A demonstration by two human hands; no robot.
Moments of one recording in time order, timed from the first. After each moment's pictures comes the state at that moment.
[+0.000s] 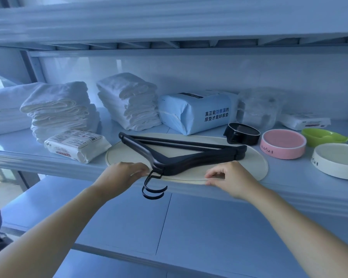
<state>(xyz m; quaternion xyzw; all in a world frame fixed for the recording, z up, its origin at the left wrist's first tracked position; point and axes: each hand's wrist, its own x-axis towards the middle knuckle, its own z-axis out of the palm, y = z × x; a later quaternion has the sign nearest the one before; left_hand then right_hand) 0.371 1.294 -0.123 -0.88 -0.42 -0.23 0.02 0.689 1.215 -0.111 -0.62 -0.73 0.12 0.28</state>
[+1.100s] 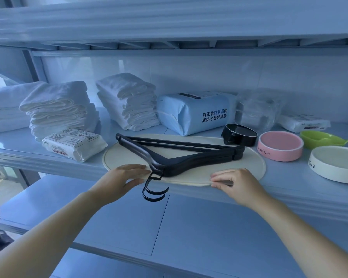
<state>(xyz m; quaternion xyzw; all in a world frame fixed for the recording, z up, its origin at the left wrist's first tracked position) 0.376 1.287 -0.137 -0.89 -0.40 -0.22 -0.03 0.715 1.201 -0.125 -0.60 -0.73 0.10 0.31</state>
